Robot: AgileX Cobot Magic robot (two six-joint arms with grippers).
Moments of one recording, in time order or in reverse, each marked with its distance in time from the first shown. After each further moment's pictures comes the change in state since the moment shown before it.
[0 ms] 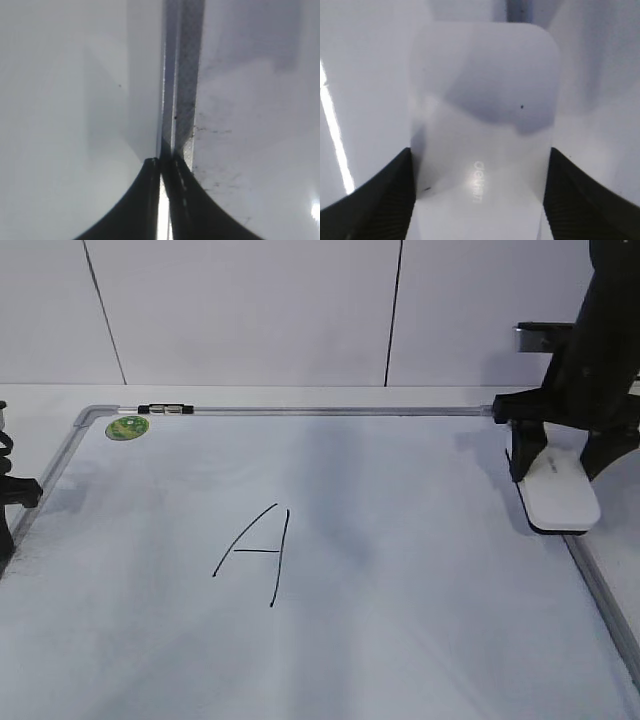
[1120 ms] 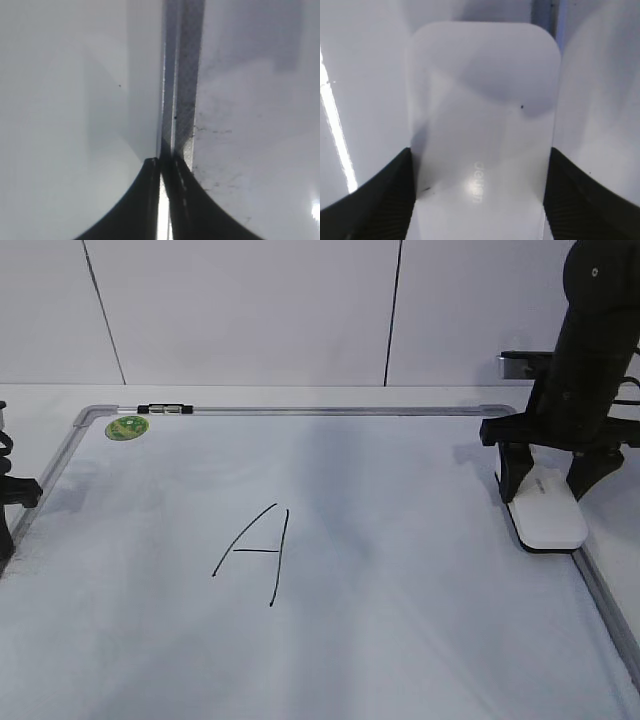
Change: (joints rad) left arm 0.000 0.000 0.000 0.000 0.000 0.000; right arm 0.000 0.084 -0.015 0.017 -0.004 -0.023
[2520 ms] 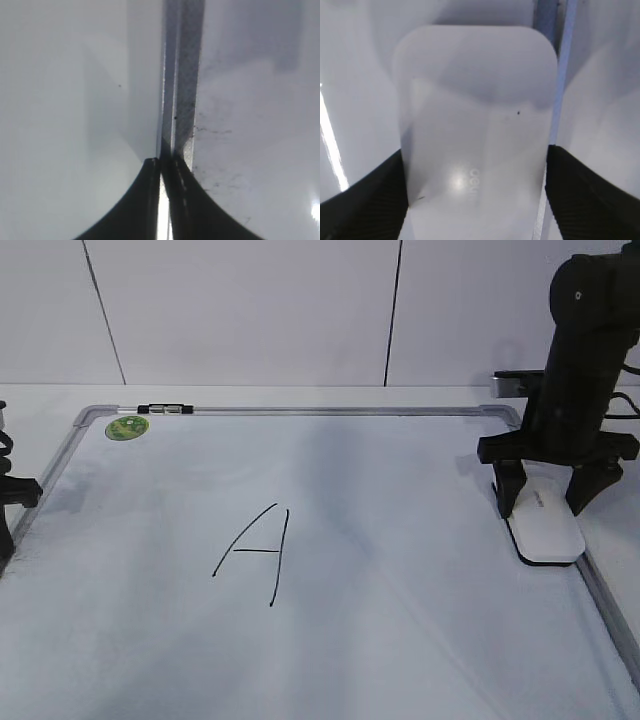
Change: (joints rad) left arm 0.000 0.000 0.000 -0.002 0.000 0.002; right arm 0.000 0.053 -0.004 -0.020 0.000 -0.012
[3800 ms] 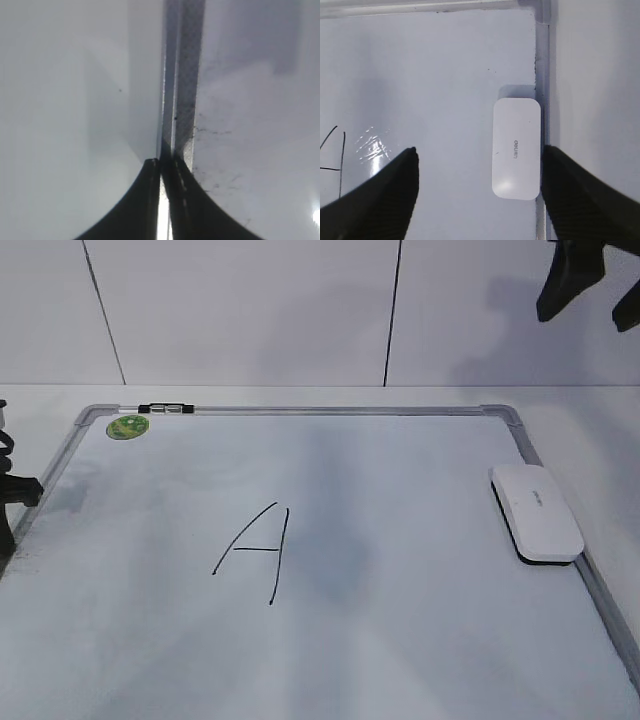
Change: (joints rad) left arm 0.000 0.000 0.000 0.000 -0.022 0.000; right arm 0.000 -0.414 -0.124 0.084 0.020 -0.004
